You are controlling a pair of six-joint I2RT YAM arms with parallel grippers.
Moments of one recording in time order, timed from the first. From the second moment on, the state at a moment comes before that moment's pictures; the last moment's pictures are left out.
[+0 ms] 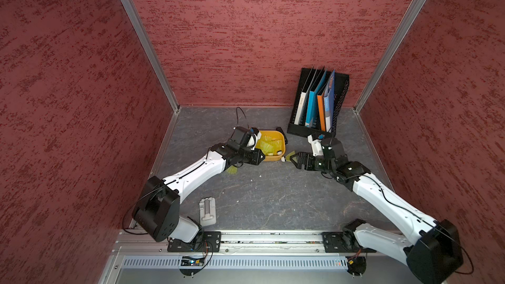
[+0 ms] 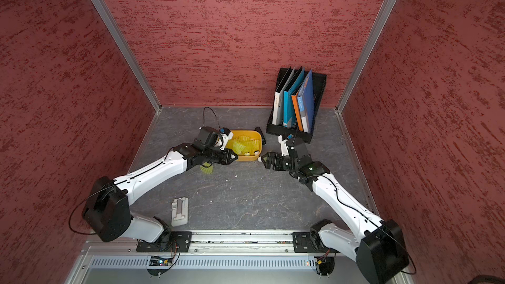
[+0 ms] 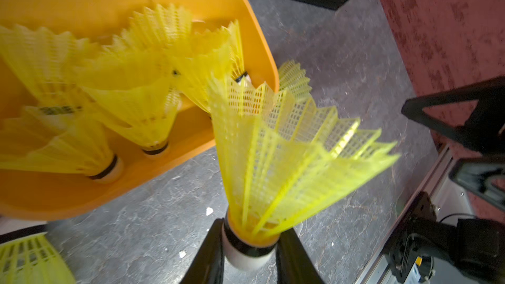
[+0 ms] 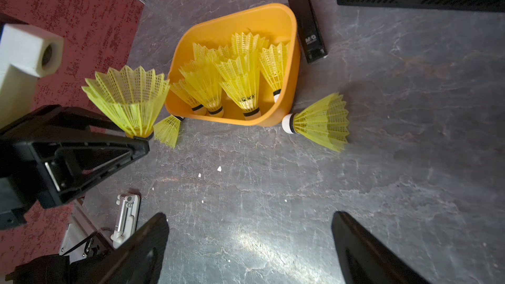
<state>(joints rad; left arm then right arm) -0.54 1.46 1.06 -0.44 0.29 -0.39 0.46 1.12 0.81 -0.38 -0.26 0.51</state>
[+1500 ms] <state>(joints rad) -0.27 1.69 1.23 -0.47 0.37 -0.72 0.60 1.73 1.37 -0.41 -0.19 0.50</state>
